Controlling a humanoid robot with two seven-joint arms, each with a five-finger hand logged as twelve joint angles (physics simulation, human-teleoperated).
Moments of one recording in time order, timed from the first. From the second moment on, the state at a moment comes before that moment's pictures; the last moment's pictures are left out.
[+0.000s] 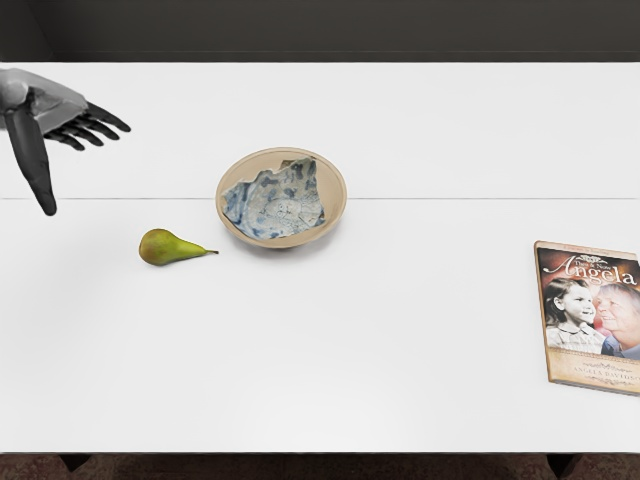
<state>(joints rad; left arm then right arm) -2.13 0.63 1.13 -1.17 0.08 -0.61 -0.03 0.02 0.00 0.06 0.29 -0.14 -0.04 -0.19</state>
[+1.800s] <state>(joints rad) -2.00 0.05 1.14 -1.48 -0.20 0.29 0.28 0.02 0.00 0.06 0.29 -0.14 -0.04 -0.19</state>
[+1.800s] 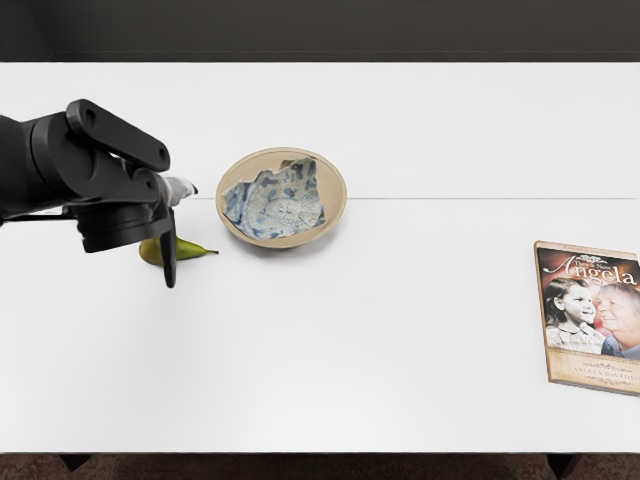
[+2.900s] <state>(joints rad) -1.85 0.02 1.19 -1.43 -0.21 0.52 0.28 0.02 0.00 0.06 0.29 -0.14 -0.04 -0.19</state>
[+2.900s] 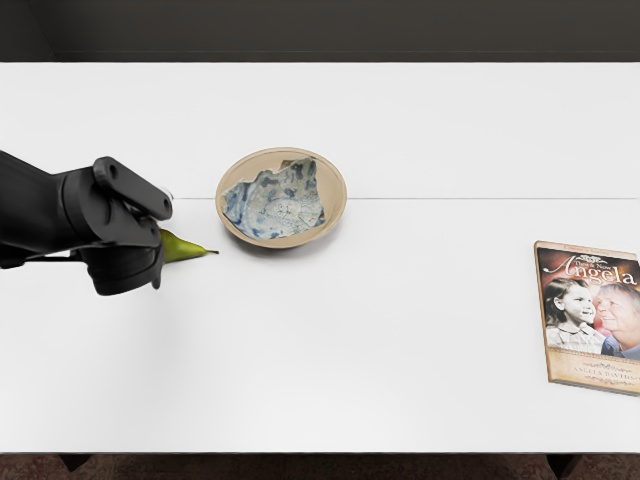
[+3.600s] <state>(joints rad) -1.82 0.01 1.17 -1.41 -0.22 0.52 0.26 0.02 0.00 0.06 0.29 -0.14 -0.04 -0.19</state>
